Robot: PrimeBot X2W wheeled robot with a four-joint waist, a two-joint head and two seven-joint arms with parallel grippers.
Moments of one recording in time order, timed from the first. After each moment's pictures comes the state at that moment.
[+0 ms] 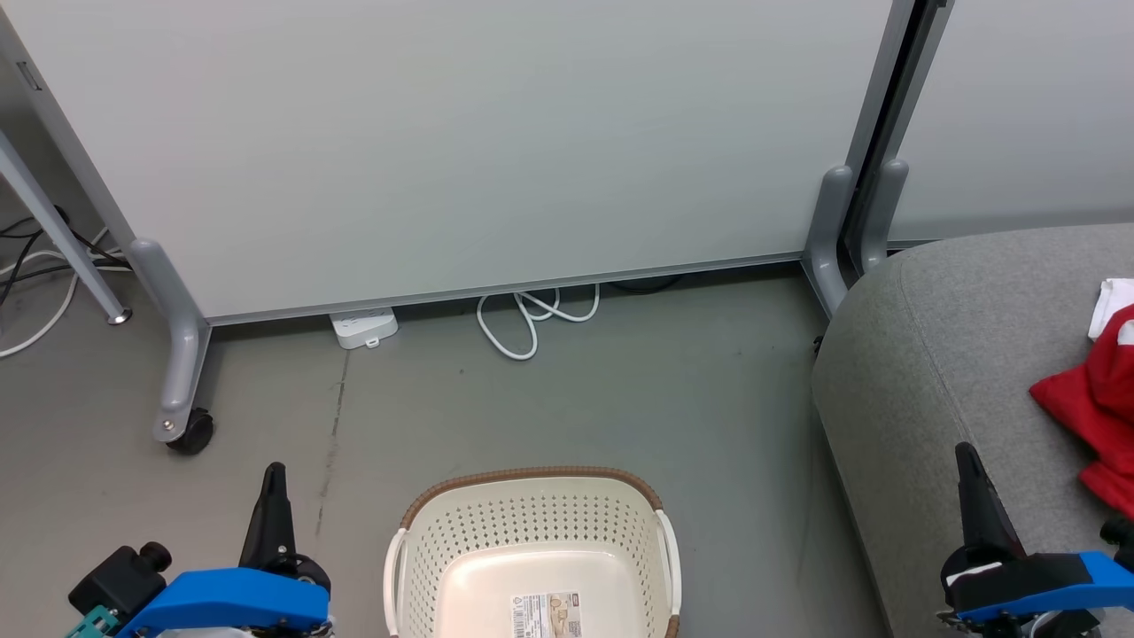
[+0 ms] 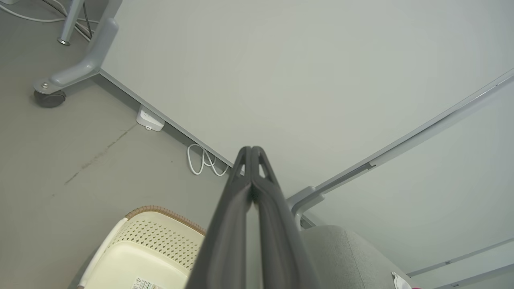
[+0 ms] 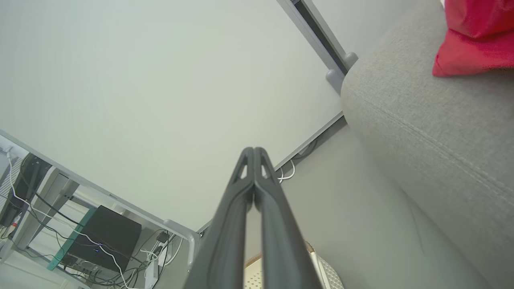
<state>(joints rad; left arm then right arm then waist) -0.03 0.05 0.02 0.27 -0.87 -0.13 -0.08 -0.03 -0.07 -0.11 0.25 0.82 0.13 -0.08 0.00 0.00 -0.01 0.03</state>
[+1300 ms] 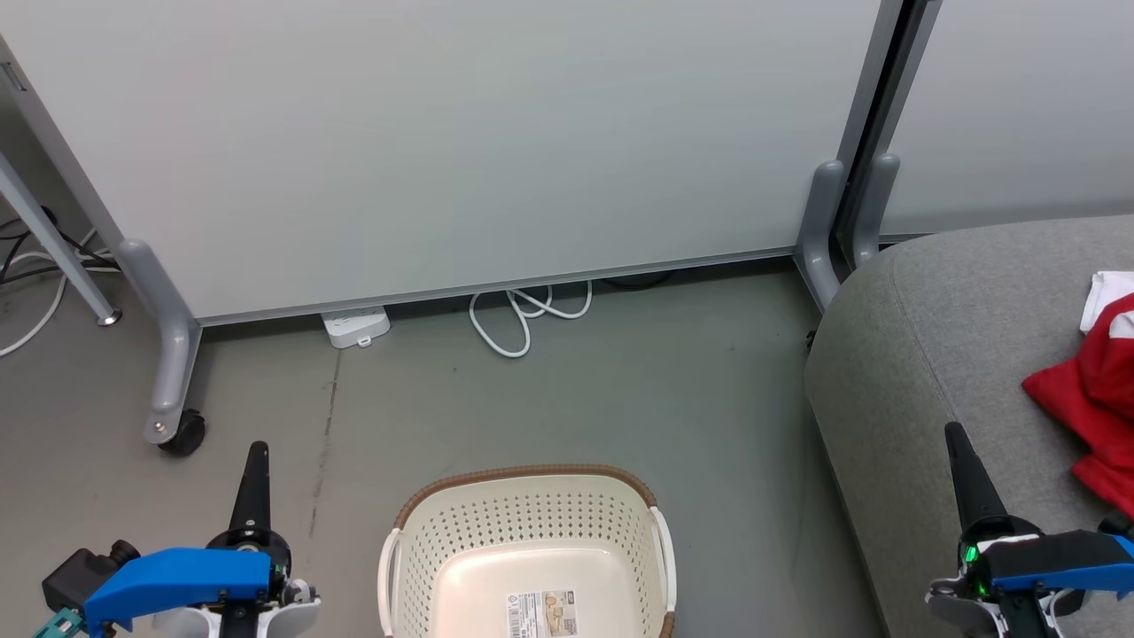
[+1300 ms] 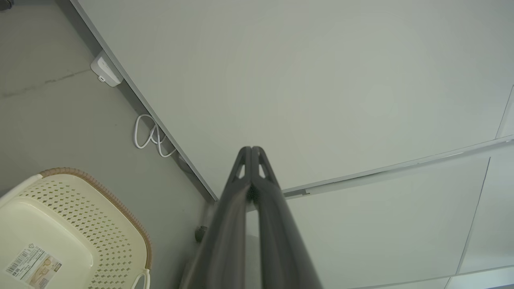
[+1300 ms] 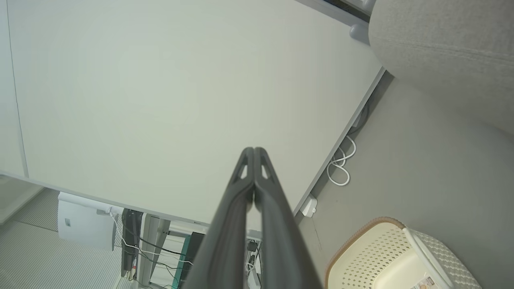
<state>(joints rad) -0.07 0.05 0.07 0.26 -1.29 -0.13 0.03 -0.07 -0.06 -0.11 0.25 1.26 0.13 0.03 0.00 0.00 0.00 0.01</state>
